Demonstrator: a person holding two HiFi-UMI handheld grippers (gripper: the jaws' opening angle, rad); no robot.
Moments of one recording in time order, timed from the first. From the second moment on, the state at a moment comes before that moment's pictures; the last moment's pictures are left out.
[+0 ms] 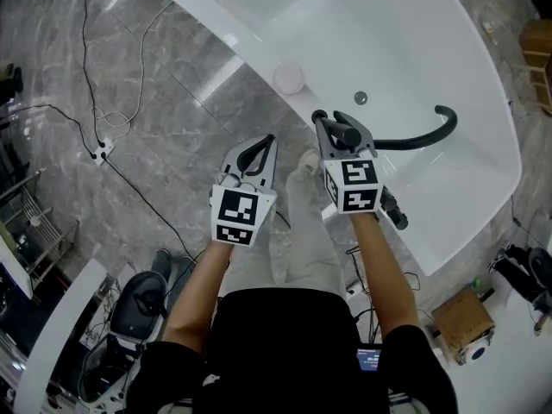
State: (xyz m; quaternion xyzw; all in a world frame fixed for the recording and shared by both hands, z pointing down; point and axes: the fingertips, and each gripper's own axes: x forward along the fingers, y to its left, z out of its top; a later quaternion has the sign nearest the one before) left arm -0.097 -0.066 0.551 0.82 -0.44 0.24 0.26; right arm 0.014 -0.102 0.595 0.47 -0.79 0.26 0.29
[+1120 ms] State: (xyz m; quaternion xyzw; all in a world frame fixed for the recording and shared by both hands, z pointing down) left arm -0.092 -0.059 0.580 0.82 -0.44 0.26 0.27; right arm 0.027 -0.096 0.645 0.48 -0.77 0.25 0.33
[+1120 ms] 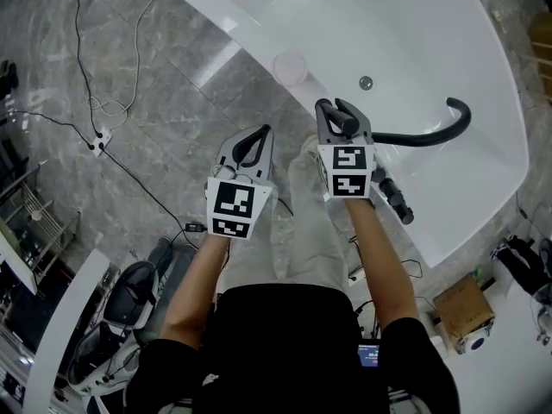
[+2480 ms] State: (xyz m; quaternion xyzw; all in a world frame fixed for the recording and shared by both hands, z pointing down) left arm -0.095 -0.068 0.568 0.82 -0.44 0.26 0.27; right arm 0.020 -0.100 0.634 0.47 -0.78 0.25 0.33
